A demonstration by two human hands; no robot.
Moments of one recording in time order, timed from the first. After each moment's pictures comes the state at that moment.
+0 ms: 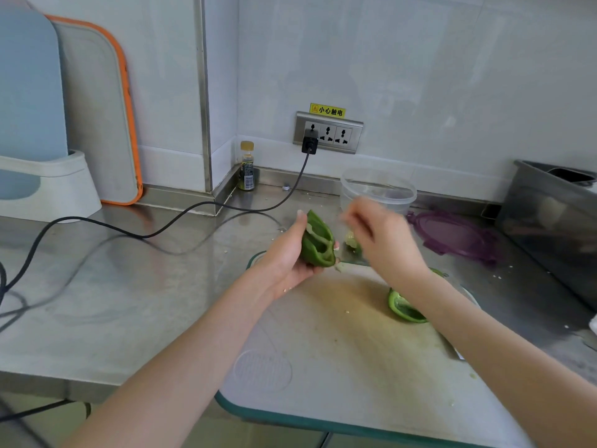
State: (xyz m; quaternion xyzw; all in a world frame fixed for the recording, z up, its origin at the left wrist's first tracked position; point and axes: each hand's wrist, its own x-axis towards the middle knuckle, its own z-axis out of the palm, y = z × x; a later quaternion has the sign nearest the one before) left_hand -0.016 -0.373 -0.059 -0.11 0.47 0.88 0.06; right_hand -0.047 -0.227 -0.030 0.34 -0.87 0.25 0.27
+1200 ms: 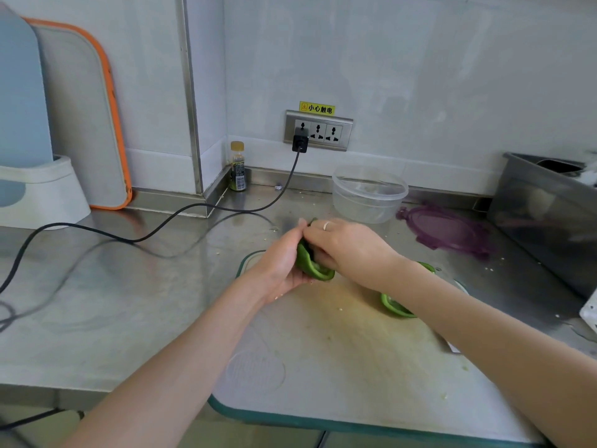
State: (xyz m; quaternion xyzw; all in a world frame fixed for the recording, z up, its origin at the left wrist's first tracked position) left_hand -0.011 -0.369 -0.067 -0.03 0.56 0.83 0.07; right_hand -0.049 -0.247 -0.038 0.48 -0.85 -0.01 0.23
